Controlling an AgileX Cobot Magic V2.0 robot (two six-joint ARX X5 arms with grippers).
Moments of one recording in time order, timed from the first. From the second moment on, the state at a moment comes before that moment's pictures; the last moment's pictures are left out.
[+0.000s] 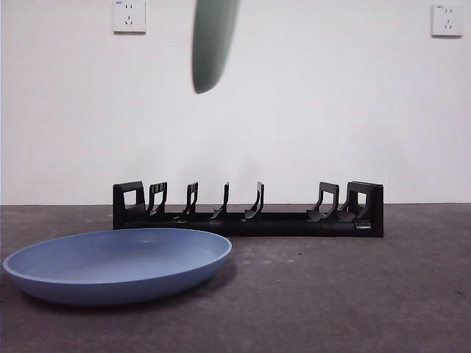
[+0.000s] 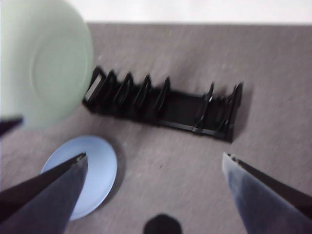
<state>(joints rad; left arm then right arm) -0.58 1.15 0.92 0.10 0.35 0.14 0.20 1.07 1.58 -1.11 -0.28 0.05</state>
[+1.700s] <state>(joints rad) -0.29 1.70 1.06 0.15 0.51 0.14 0.20 1.07 1.25 -1.13 -0.41 0.03</state>
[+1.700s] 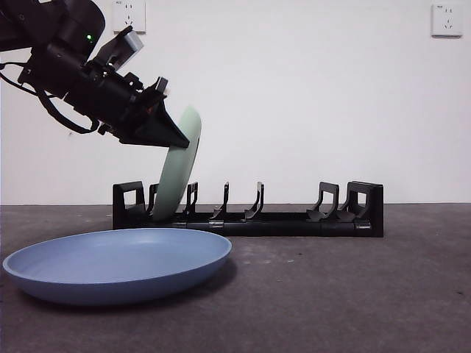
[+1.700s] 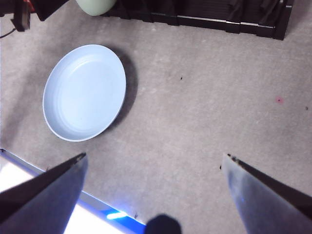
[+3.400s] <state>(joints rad) -0.30 0.79 1.06 -0.58 0.50 0.24 0.43 1.33 1.23 -0.81 -0.43 0.13</state>
